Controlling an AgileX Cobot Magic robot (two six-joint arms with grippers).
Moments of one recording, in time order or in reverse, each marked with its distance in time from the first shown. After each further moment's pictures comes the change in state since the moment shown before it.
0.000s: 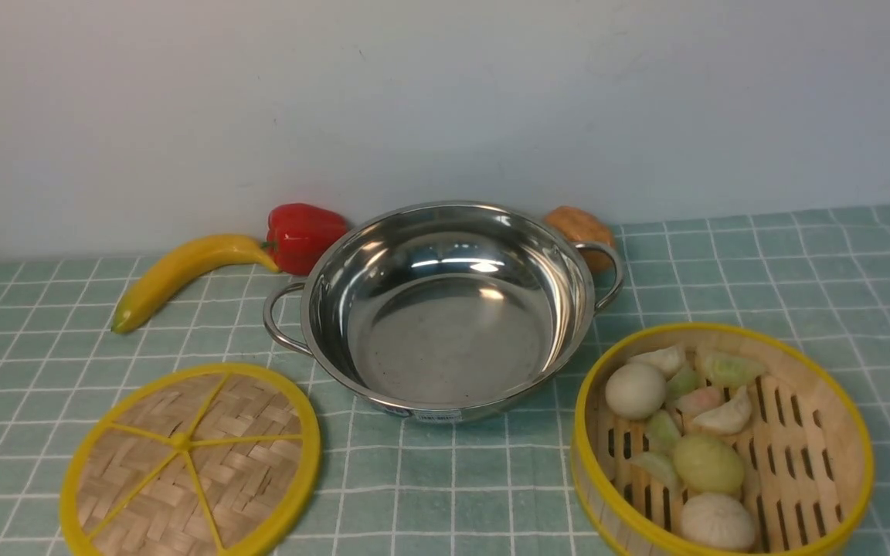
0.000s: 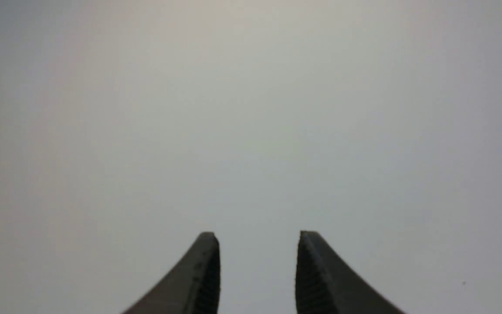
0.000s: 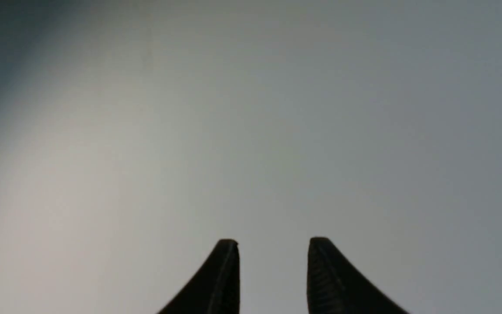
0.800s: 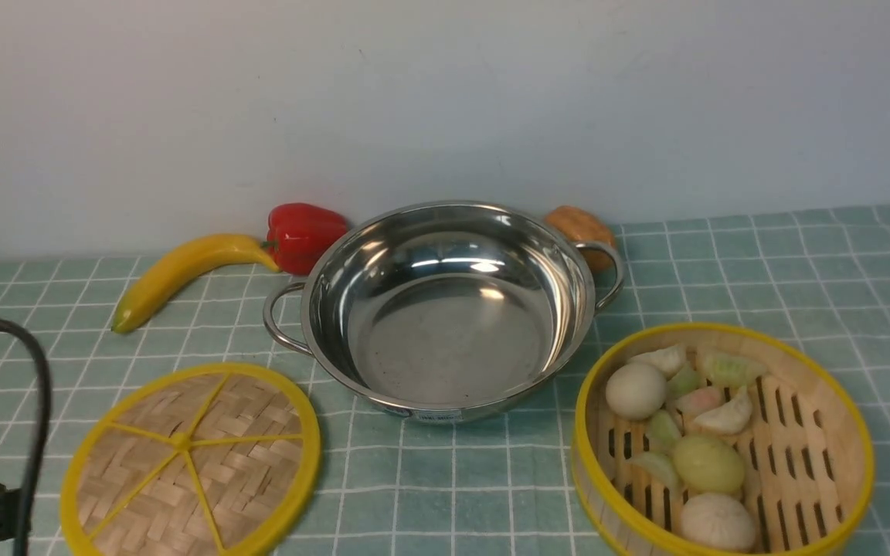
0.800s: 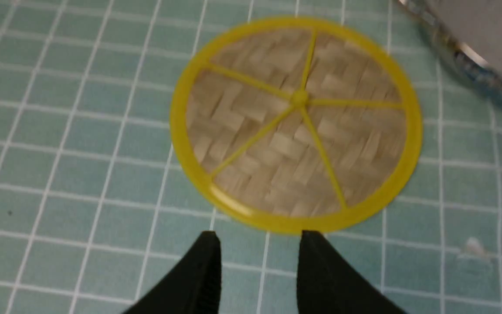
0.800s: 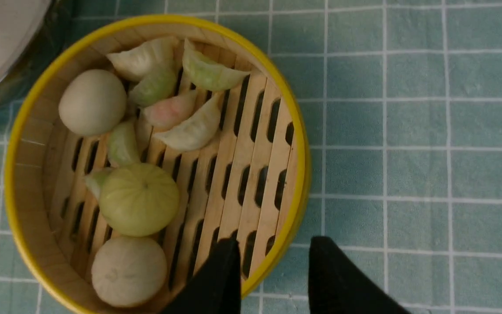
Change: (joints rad) right arm 0.000 0.917 -0.368 0.243 1.187 -0.418; left arm 0.000 0.777 -0.567 0.004 1.443 0.071
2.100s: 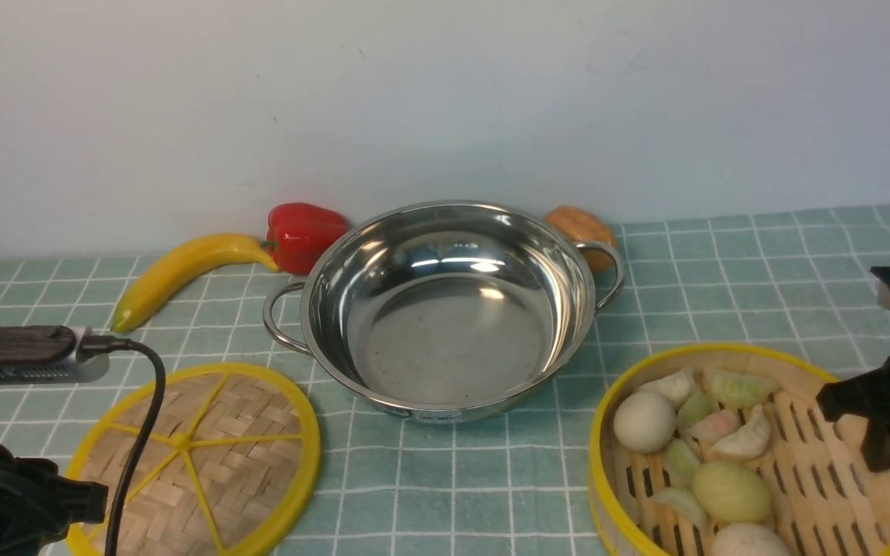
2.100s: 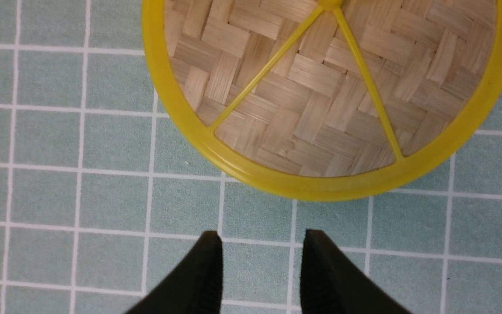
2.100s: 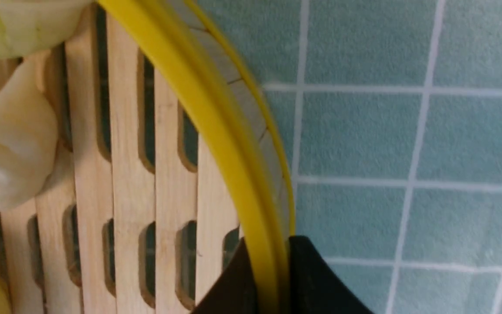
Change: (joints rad) right arm 0.000 0.476 -0.004 -0.056 -0.053 -0.029; left arm 0.000 0.281 0.000 0.016 -0.083 0.081
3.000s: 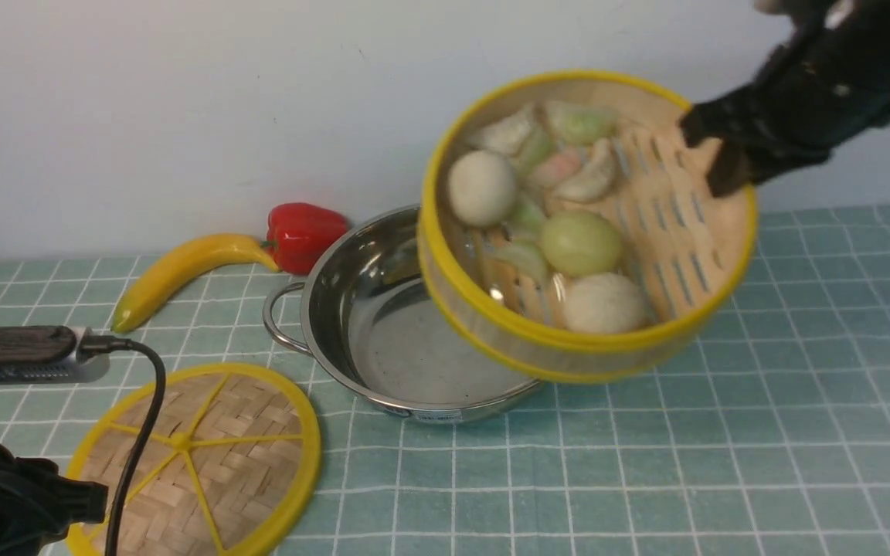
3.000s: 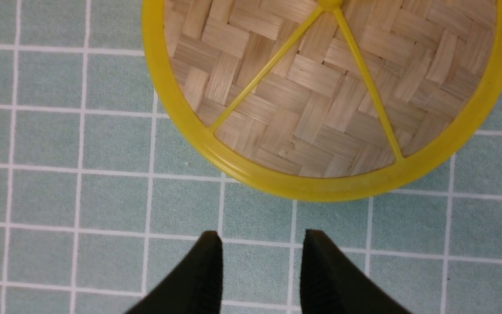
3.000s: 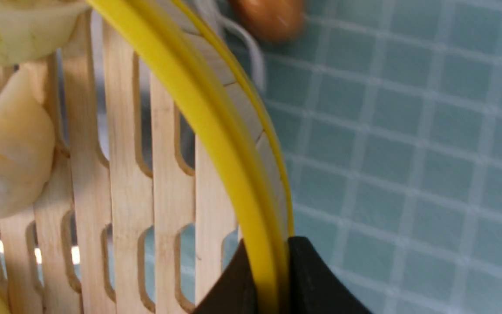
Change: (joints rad) right arm 0.254 0.187 -0.831 0.082 0.242 0.037; left arm 0.000 0.000 0.000 0.000 0.000 0.000
